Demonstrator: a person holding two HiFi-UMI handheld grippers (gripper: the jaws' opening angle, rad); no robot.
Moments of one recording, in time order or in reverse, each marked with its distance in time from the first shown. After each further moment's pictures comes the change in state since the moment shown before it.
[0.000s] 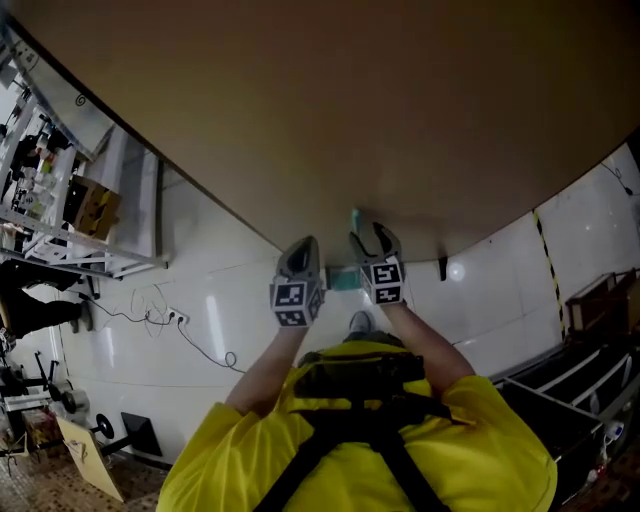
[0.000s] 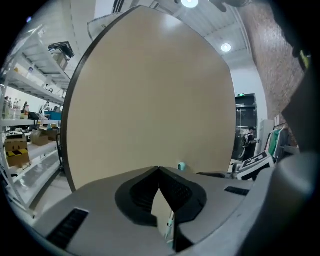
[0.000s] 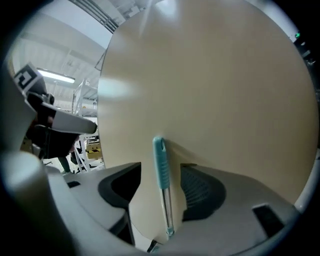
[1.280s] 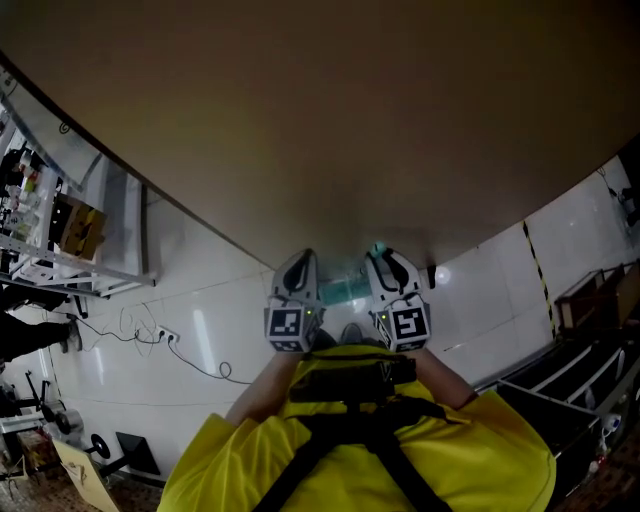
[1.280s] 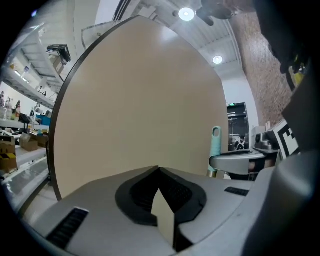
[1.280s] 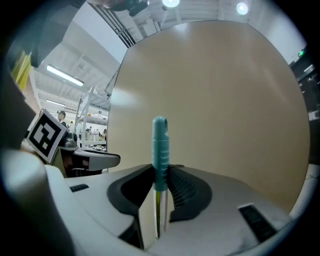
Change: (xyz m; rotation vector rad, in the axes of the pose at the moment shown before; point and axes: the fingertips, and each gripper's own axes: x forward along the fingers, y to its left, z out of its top) left arm -0.011 -0.028 0.052 0.011 -0.126 -0.096; right arm -0.105 0.015 0.122 -0.097 -0.156 -0.010
